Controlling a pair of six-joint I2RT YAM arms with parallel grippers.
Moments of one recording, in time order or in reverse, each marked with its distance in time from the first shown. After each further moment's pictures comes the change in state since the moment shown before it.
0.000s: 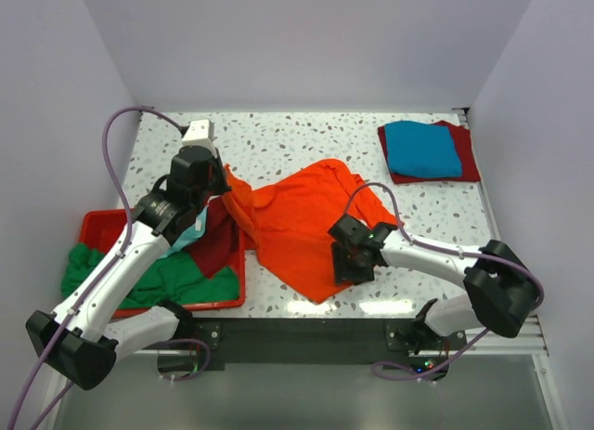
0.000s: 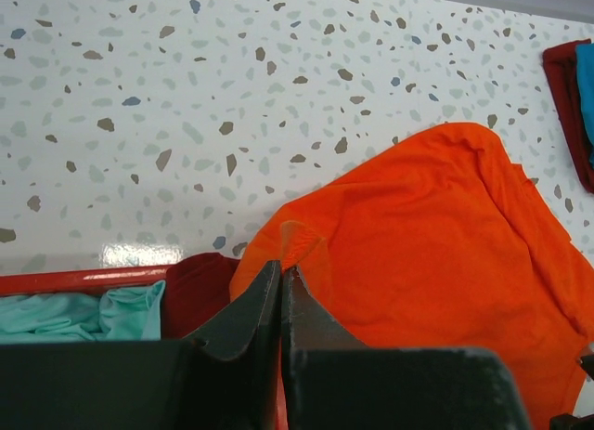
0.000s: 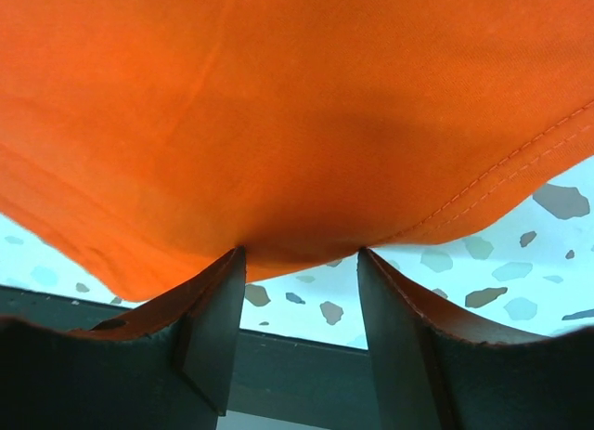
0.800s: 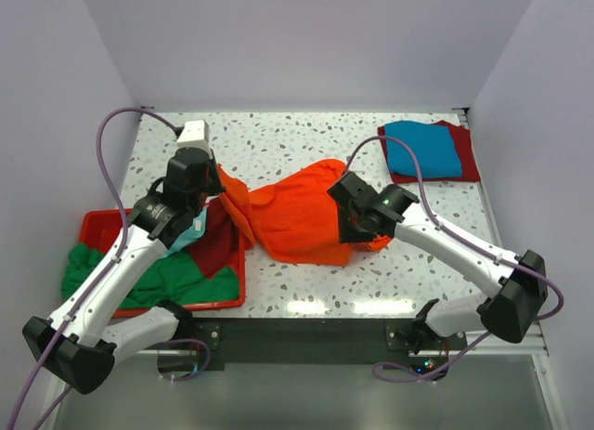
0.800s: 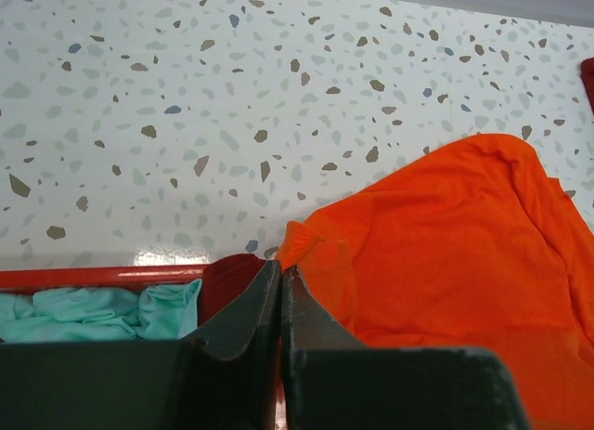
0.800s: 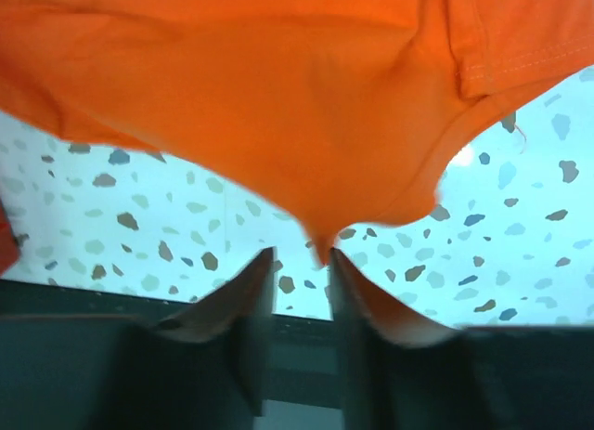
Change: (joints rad) left arm 0.000 -0.023 0.000 -0.022 -0.072 0.035; right arm -0.022 -0.037 0.450 -0.333 0.212 -0.068
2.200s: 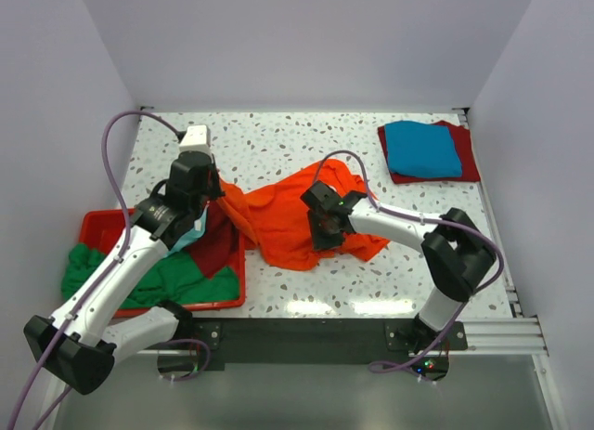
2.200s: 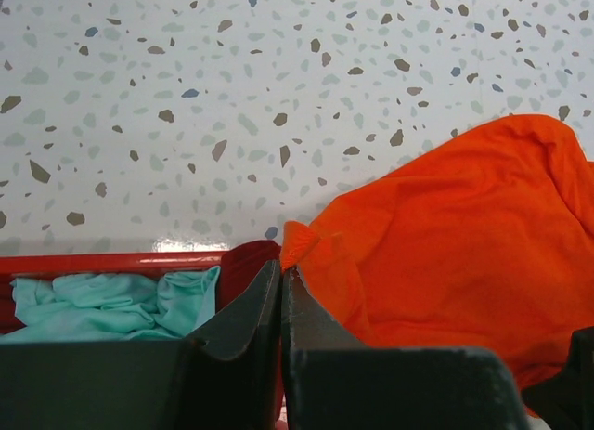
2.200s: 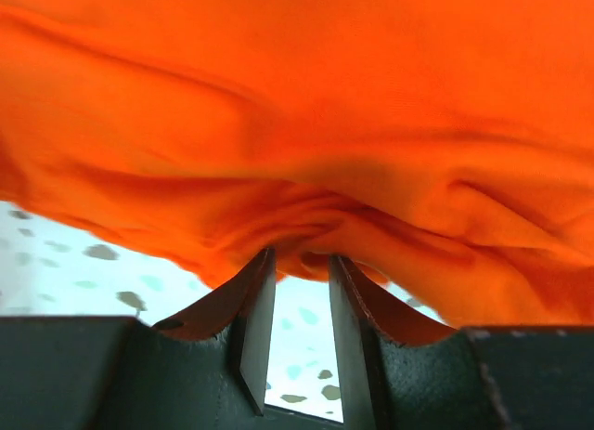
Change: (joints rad) left arm 0.000 -0.006 -0.032 -0.013 -0.023 0.021; right arm -0.014 0.356 -0.092 0.374 -0.164 -0.078
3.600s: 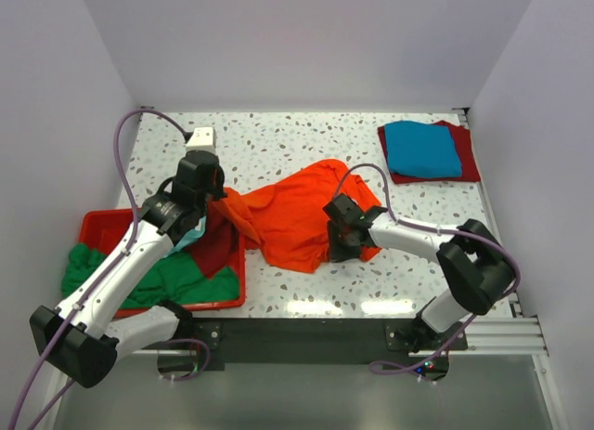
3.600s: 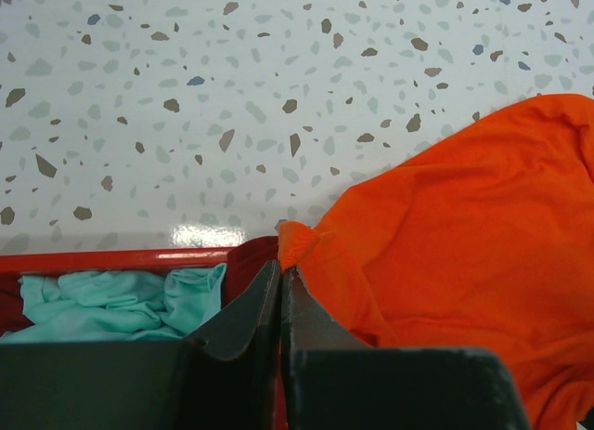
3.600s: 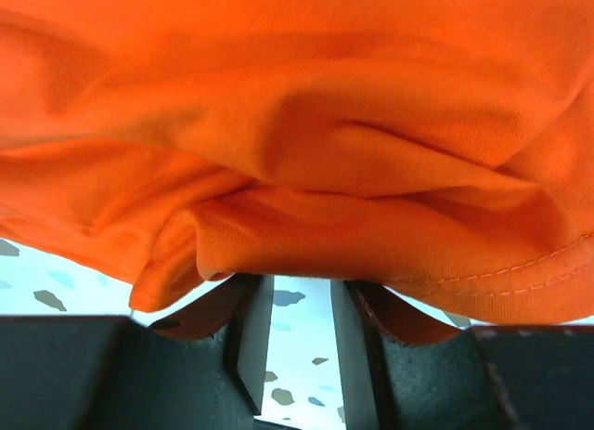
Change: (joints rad) left arm 0.000 0.042 -0.011 0.002 -0.013 0.026; right arm -0.066 -0.135 -0.243 0.124 -0.024 0.018
